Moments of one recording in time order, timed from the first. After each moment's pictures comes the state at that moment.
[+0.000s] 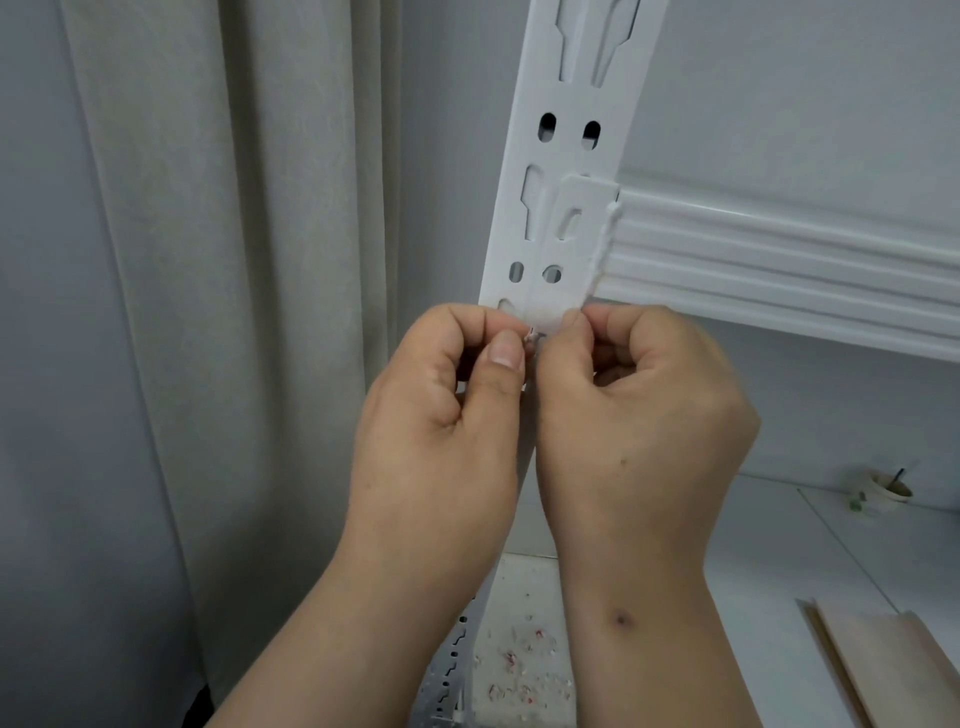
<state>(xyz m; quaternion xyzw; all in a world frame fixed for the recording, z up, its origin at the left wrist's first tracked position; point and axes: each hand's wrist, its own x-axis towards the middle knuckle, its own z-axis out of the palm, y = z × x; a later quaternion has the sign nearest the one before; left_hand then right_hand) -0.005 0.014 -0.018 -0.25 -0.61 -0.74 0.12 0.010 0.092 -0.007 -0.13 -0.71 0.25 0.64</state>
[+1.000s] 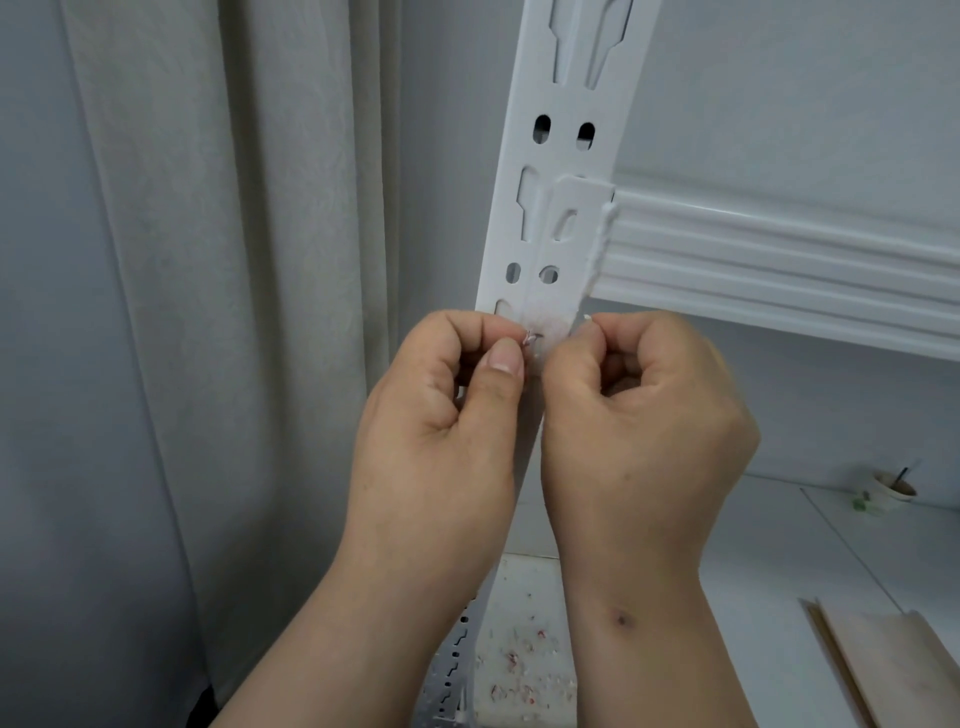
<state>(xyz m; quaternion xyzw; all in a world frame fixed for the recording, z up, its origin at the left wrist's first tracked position) -0.003 0.017 -0.019 -0.23 -0.60 -0.76 0.10 0.010 0.098 -0.015 -0.14 -0.69 0.26 0.66</state>
